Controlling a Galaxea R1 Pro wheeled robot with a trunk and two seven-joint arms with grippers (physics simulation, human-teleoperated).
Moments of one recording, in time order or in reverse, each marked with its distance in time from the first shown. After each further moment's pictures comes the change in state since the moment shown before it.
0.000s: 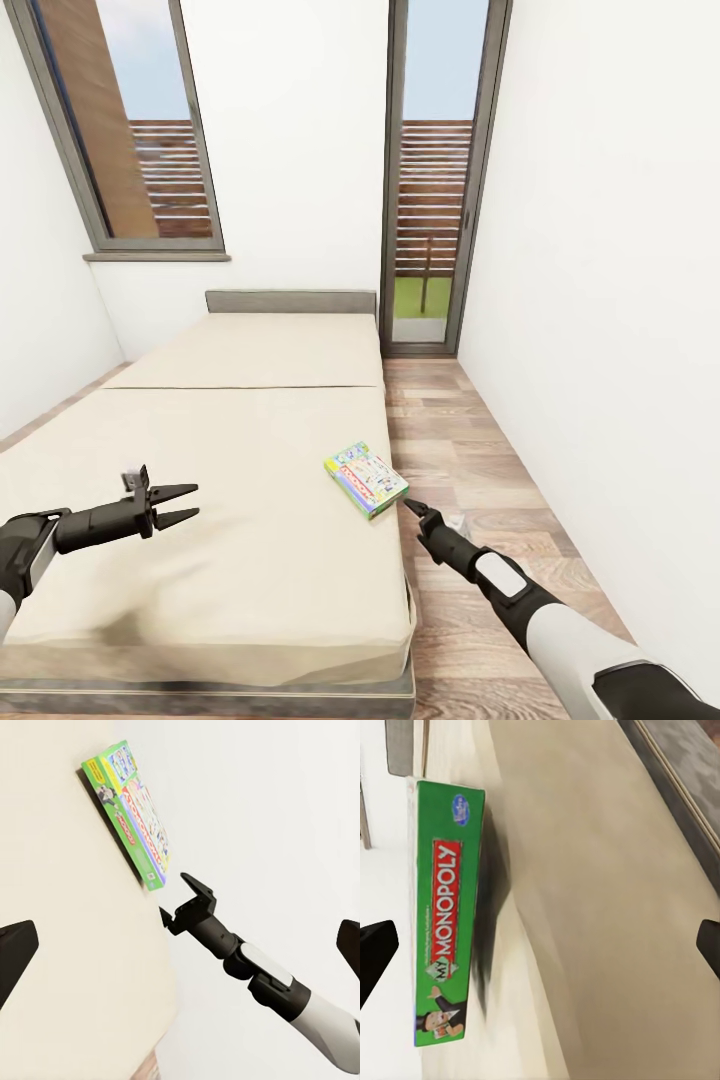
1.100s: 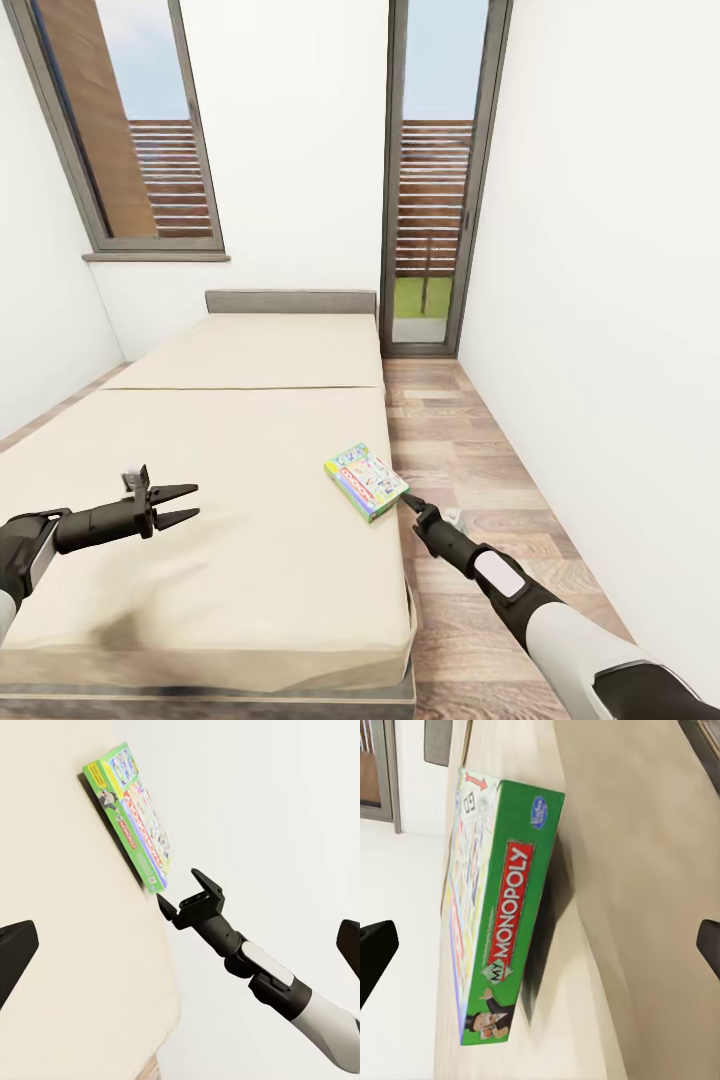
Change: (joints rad) left arm 0.000 0.000 -0.003 0.000 0.001 -0.001 0.000; right arm 0.000 0.000 0.001 -0.014 0.053 -0.006 0.097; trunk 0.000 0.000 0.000
